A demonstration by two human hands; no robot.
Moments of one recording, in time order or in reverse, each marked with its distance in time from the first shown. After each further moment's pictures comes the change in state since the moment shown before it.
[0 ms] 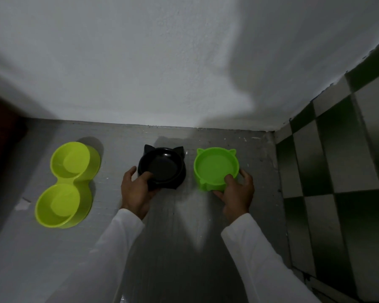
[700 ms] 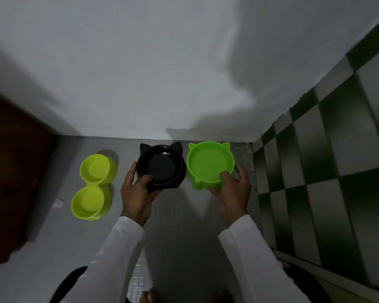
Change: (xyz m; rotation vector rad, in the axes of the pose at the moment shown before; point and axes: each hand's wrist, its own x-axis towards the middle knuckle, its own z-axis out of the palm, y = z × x) left_hand -0.147 0.096 0.005 -0.141 -0.100 0.058; right_hand -0.149 -0.136 -0.028 0.102 -0.125 -0.014
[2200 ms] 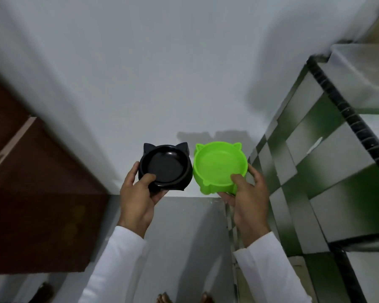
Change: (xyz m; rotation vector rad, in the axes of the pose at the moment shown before) left_hand -0.478 0.411 0.151 -0.082 -0.150 0.148; right_hand -0.445 -0.465 -0.022 0.087 -0.169 -0.231
